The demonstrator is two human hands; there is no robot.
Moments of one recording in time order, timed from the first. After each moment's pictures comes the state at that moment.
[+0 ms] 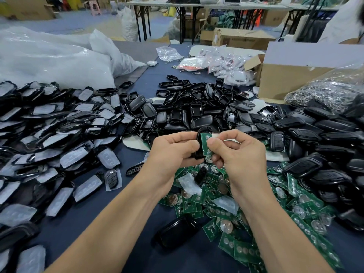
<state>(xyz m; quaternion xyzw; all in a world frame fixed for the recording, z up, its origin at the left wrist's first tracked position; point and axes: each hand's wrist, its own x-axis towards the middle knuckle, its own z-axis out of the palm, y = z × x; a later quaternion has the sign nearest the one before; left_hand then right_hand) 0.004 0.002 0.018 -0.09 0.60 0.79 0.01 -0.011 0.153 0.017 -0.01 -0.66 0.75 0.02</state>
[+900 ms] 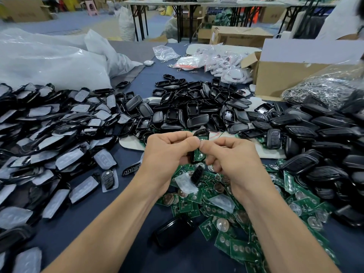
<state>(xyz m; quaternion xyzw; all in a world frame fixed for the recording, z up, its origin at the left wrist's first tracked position) 0.006 0.004 0.018 -0.06 0.67 0.74 -0.06 -0.011 0.157 0.025 -0.05 -0.72 0.69 -0.08</state>
